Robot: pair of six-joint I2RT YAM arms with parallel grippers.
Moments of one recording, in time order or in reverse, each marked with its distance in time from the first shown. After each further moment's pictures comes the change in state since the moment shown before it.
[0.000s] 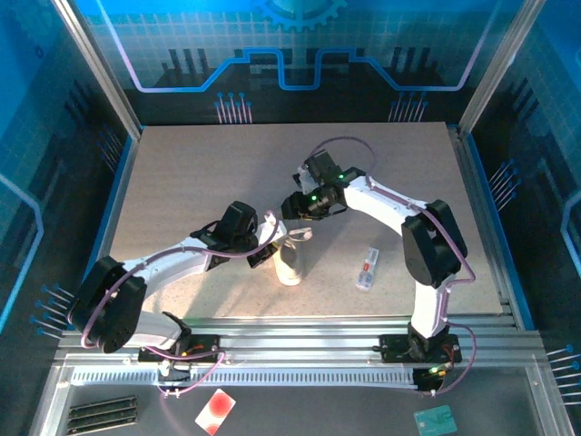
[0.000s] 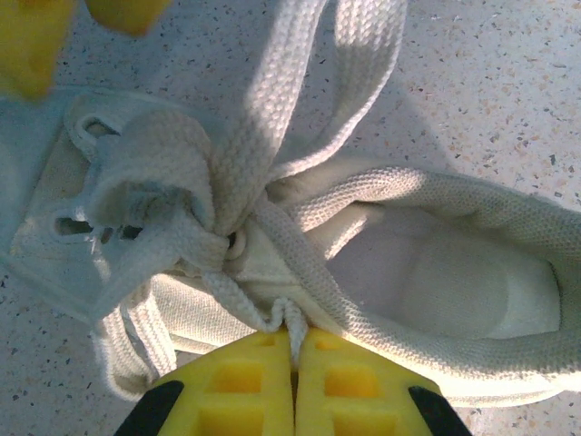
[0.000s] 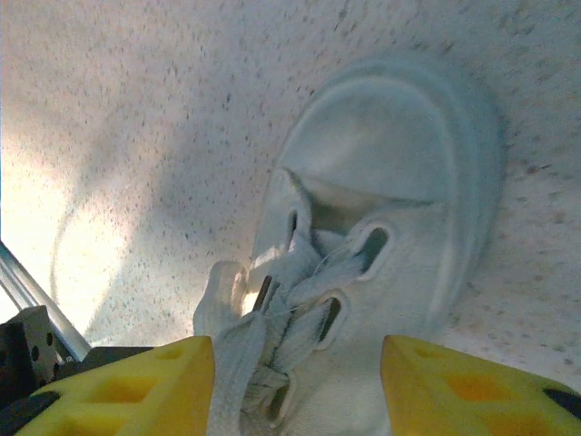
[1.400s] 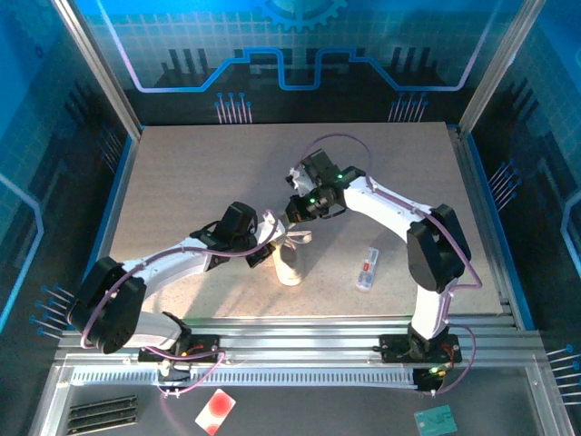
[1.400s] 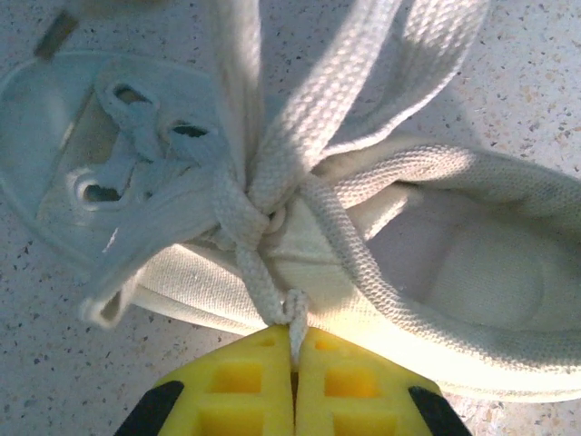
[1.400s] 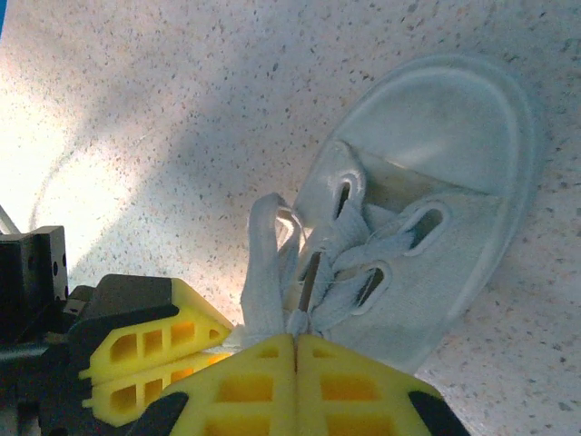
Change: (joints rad) left arm -0.001 -0.003 0.000 -0.019 -0.065 -0.038; right arm 0.023 -0.052 0.017 -0.062 0.031 -0.175
